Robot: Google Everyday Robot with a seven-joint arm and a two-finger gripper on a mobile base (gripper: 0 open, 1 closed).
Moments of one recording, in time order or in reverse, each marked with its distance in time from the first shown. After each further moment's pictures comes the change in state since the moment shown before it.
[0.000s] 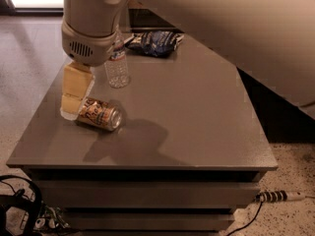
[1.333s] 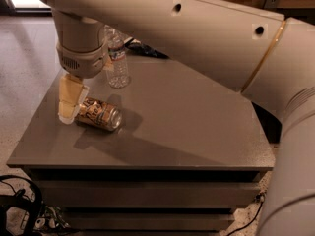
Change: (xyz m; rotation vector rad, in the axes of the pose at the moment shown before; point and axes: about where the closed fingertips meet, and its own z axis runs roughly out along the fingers) arm 0.006 -0.021 0.058 -0.004 0.167 0.204
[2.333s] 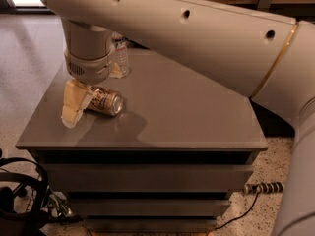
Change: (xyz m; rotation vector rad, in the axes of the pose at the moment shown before) arm 0.015 0.002 0.009 -0.006 0.009 0.114
